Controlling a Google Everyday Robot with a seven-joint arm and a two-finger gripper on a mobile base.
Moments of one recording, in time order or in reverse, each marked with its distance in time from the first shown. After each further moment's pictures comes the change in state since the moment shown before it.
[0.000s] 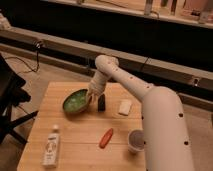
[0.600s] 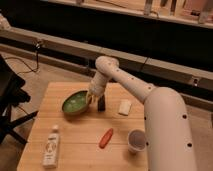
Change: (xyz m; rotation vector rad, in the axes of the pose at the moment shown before) arm -0.003 0.007 0.000 0.011 -0.015 0.021
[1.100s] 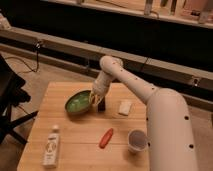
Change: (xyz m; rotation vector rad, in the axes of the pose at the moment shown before) arm 0.003 0.005 -0.003 0.007 -0.012 0.018
